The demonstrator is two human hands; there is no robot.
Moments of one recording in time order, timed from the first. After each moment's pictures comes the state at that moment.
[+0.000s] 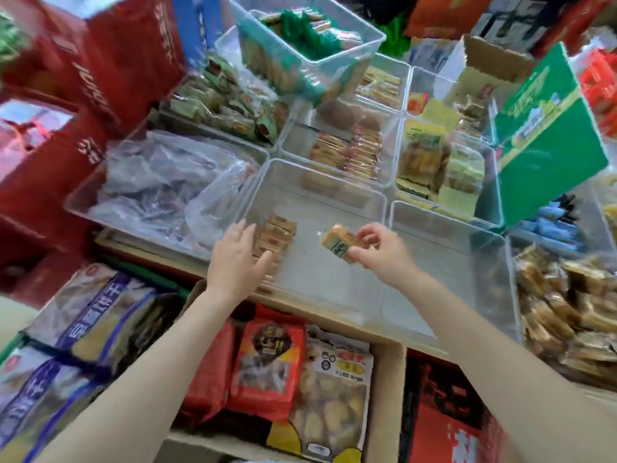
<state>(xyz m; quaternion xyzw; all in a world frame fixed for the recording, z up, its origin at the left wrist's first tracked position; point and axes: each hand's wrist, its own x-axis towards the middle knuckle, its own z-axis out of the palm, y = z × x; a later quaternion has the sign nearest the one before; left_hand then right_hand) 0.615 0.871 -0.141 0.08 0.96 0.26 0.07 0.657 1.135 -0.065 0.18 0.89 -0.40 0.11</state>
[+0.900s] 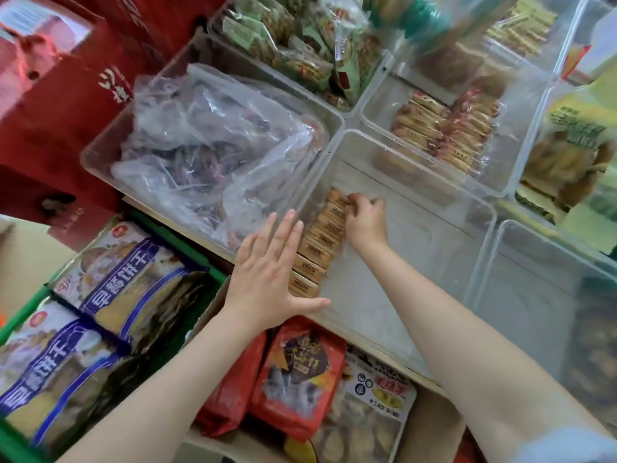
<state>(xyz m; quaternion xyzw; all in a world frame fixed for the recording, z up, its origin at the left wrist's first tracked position) 0.602 0.849 -0.186 0.14 0.98 0.11 0.09 0.494 1.045 -0.233 0.18 0.92 -0.33 0.13</state>
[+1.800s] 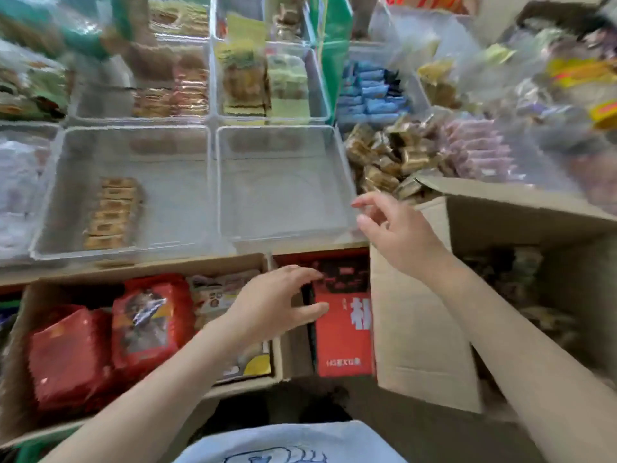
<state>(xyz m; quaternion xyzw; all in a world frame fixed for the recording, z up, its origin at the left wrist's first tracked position) 0.868 1.094 -0.061 0.45 0.82 0.21 0.28 0.949 1.303 0.014 0.22 0.91 -0.35 -0.03</state>
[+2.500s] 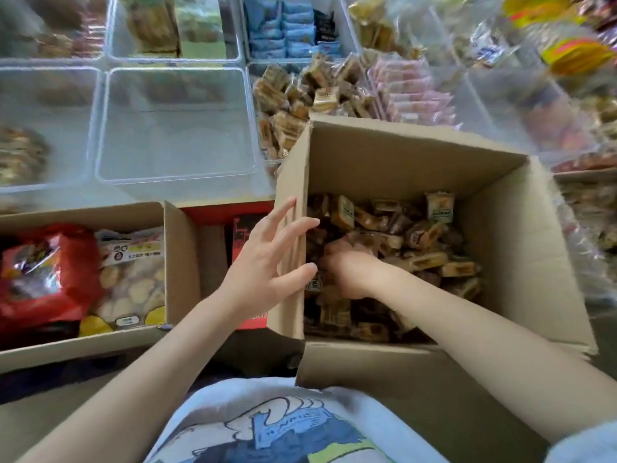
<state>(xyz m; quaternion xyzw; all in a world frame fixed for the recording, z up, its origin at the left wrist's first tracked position) 1.042 1.225 -0.067 0.42 0.78 0.40 0.25 1.123 1.401 -0.079 0.08 0.92 -0.08 0.37</state>
